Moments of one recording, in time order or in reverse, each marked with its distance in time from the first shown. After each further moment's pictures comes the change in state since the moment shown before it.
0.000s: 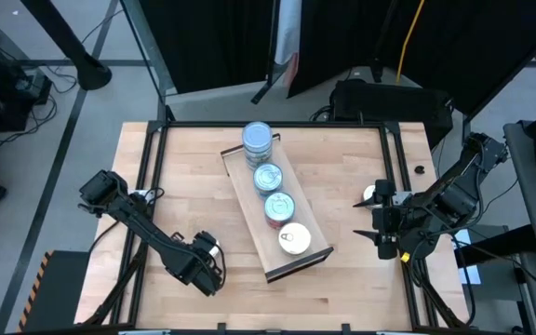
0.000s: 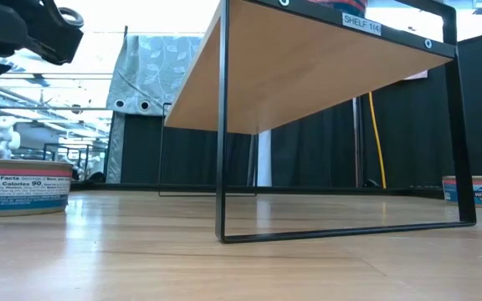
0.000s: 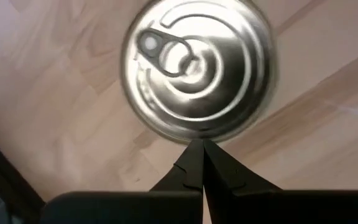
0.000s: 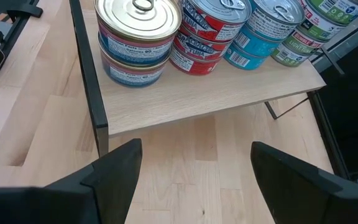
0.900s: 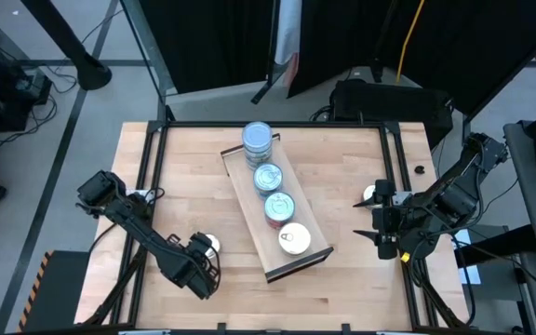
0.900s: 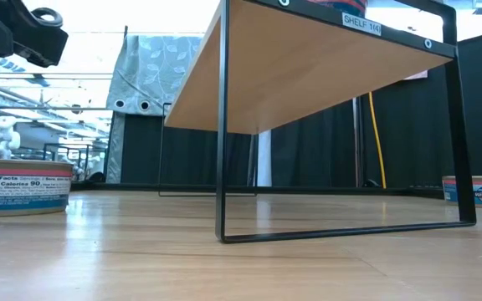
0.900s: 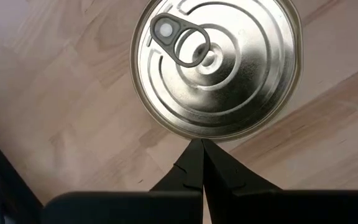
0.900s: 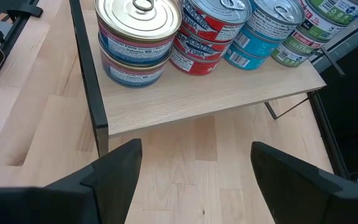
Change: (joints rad) left arm -0.041 -0.003 -0.046 0.036 -0.031 -0.077; right arm 0.000 0.000 0.000 0.000 0.000 -0.001
